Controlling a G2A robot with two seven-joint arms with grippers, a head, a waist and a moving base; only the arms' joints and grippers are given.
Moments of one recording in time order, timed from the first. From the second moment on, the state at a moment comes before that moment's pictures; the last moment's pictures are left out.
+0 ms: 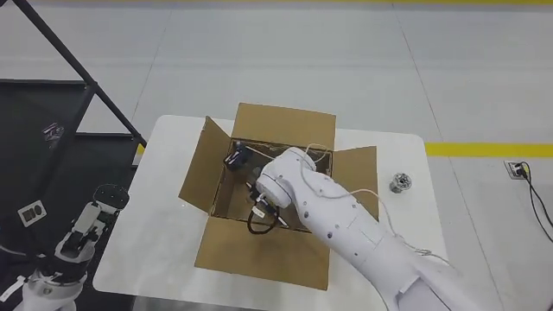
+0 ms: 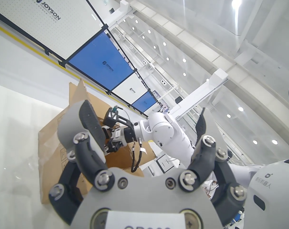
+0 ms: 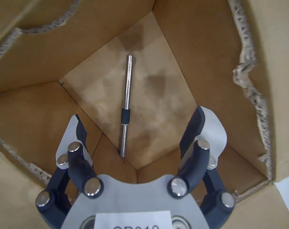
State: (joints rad) left arm 1.57 -1.17 -1.96 -1.84 -0.31 -0.69 -0.58; right arm -0.26 -1.68 0.57 -0.84 -0.99 -0.06 1.10
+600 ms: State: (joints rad) left arm 1.57 -1.17 -1.96 -1.84 -0.31 -0.69 -0.58; right arm -0.20 -1.87 0.49 -0.37 -0.84 -0.12 0.94
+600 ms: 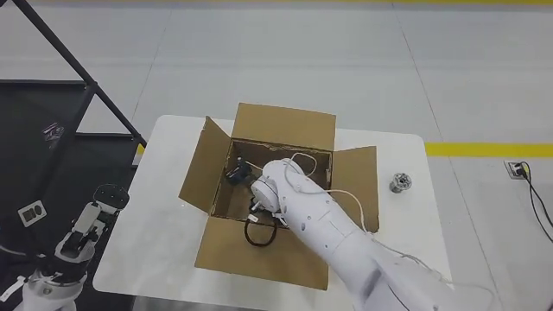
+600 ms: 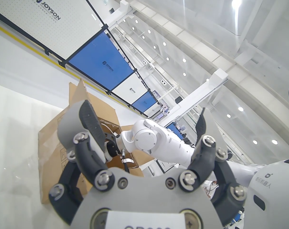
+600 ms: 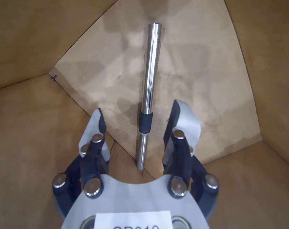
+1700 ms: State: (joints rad) left arm 1.57 -1.17 -1.96 -1.84 -0.31 -0.69 -0.58; right arm -0.20 -1.94 0.52 -0.16 -0.84 -0.08 0.79
